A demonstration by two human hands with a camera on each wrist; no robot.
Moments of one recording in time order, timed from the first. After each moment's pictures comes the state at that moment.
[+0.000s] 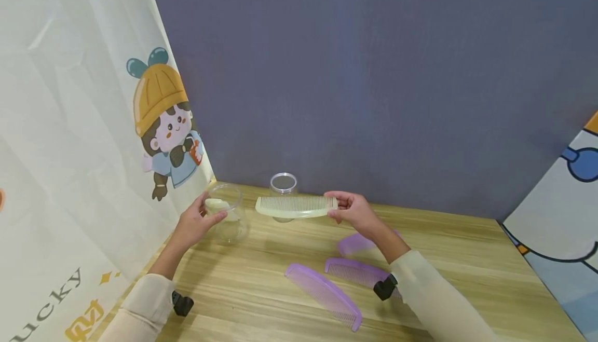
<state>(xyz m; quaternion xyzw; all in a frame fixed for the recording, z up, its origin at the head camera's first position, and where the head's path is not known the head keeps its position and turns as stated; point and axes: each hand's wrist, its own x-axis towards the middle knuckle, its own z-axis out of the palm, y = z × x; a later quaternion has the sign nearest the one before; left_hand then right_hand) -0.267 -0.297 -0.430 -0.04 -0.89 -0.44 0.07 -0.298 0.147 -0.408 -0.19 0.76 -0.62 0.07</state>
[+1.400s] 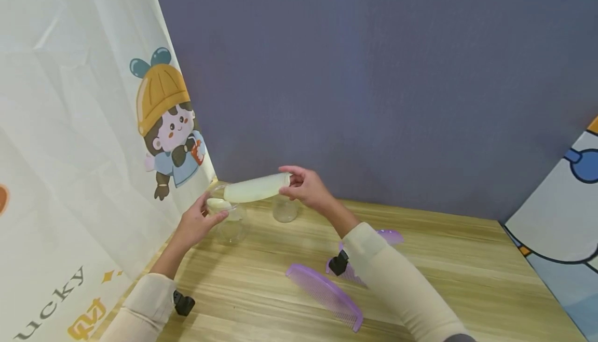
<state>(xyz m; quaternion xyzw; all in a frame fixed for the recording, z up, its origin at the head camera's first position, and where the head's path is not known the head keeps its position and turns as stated) -0.266 -0.297 -0.430 -0.04 -0.89 -0.44 0.07 -0.317 0.030 -0.352 -0.26 0.76 -0.59 0.04</state>
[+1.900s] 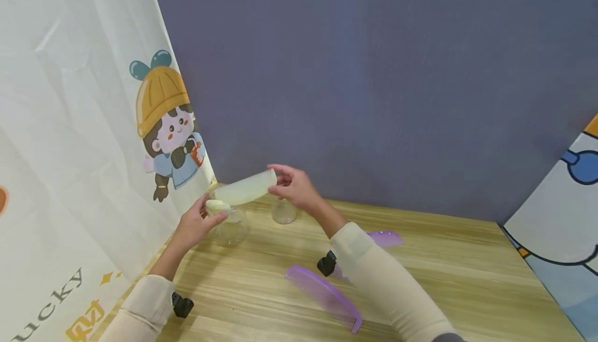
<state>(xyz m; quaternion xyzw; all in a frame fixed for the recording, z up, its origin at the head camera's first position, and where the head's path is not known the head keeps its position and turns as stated) -0.267 -0.294 -0.430 -0.04 -0.89 -0.45 0.07 -0.317 0.008 -0.344 -0.28 0.76 -0.58 0.03</state>
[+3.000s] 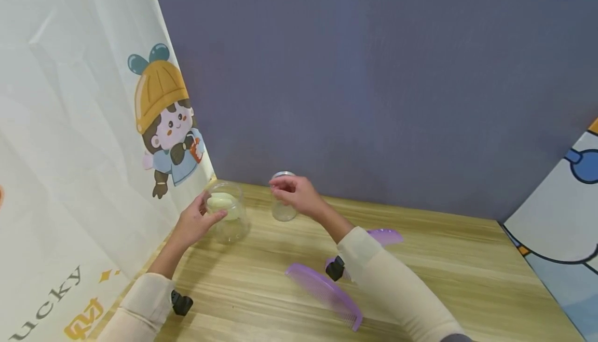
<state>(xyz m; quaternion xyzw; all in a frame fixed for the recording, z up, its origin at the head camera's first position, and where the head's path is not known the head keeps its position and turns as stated) -0.268 -0.297 -0.431 -0.04 -0.89 -0.45 0.07 -0.310 0.016 -0.360 -0.29 0.78 -0.55 0.04</state>
